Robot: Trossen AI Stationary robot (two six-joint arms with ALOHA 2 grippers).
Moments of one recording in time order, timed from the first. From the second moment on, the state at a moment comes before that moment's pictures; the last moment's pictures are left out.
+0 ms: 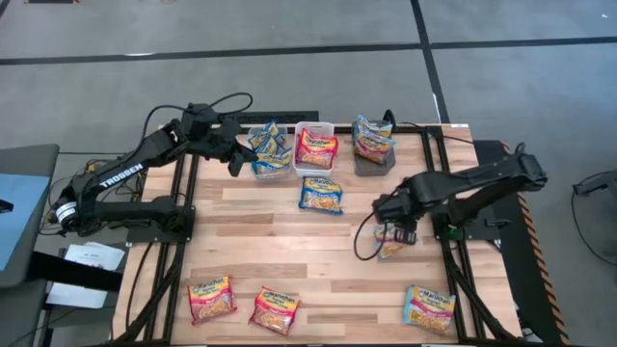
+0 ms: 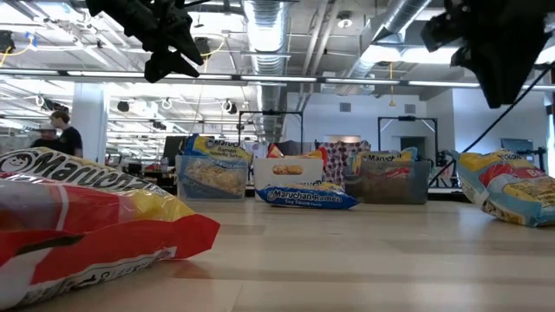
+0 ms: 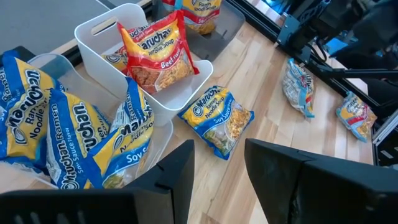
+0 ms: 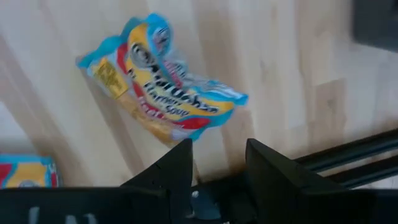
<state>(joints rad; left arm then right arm) 0.66 1.00 0.94 -0.51 0.35 -0.25 0.19 1.36 1.14 -1.44 0.11 0.44</state>
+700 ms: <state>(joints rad) 0.66 1.00 0.94 -0.51 0.29 -0.25 0.19 1.35 1.12 -1.37 0.17 0.20</state>
